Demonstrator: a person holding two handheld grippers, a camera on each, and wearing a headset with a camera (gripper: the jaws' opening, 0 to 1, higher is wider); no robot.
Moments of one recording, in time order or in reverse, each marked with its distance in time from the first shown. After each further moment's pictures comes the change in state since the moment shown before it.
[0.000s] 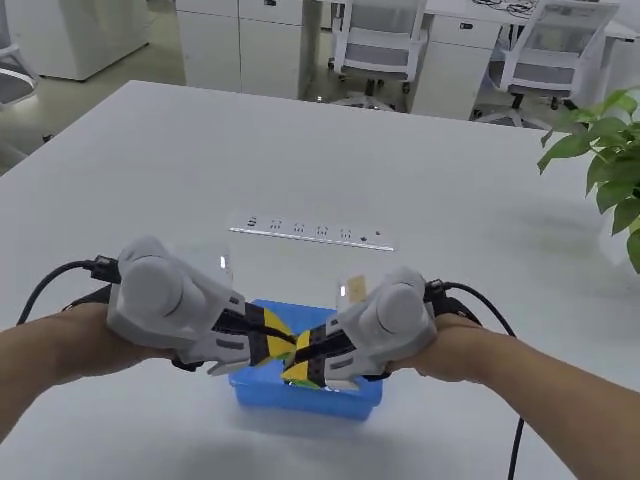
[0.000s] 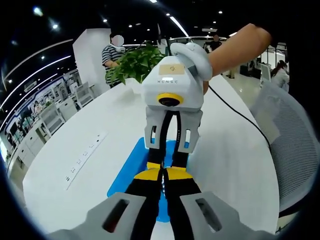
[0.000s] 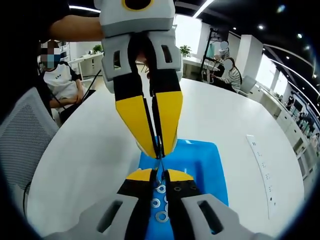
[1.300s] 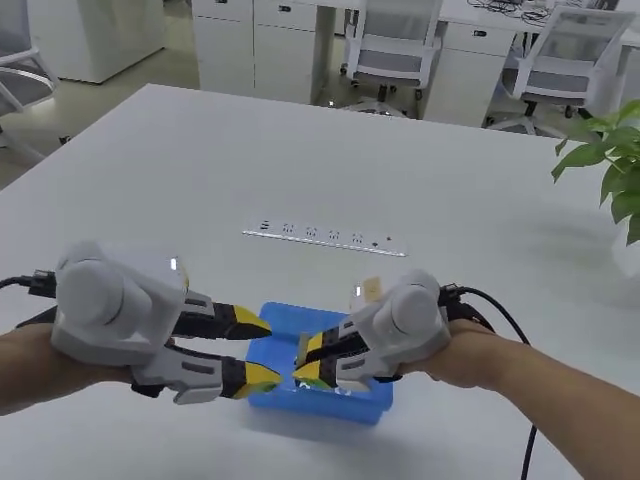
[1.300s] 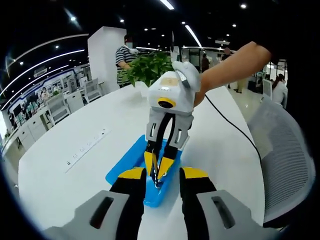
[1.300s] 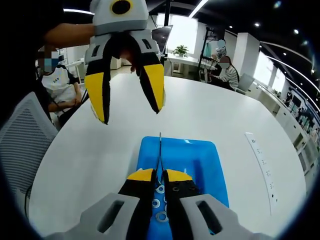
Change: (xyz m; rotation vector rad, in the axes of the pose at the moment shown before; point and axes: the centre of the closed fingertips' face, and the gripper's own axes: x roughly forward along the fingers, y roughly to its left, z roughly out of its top) left arm -0.034 -0.007 -0.005 -0.130 -0.059 0.040; right arm -0.001 -0.002 0.001 0.032 -0.009 -0.008
